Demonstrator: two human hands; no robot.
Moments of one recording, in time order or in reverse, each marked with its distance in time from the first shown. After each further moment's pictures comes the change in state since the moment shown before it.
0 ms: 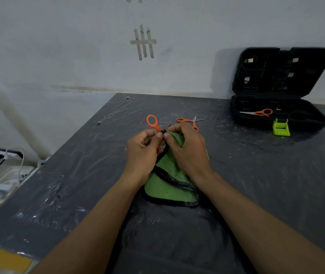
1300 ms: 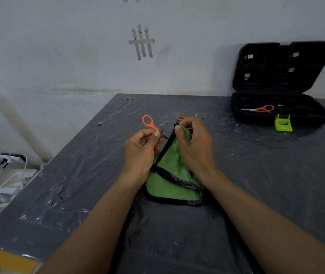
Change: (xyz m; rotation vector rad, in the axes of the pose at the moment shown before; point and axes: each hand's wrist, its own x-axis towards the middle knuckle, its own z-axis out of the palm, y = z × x) left_hand -0.001 0.005 -0.006 -0.006 0.037 -0.022; right_hand 0.001 0.001 -0.004 0.048 0.088 0.150
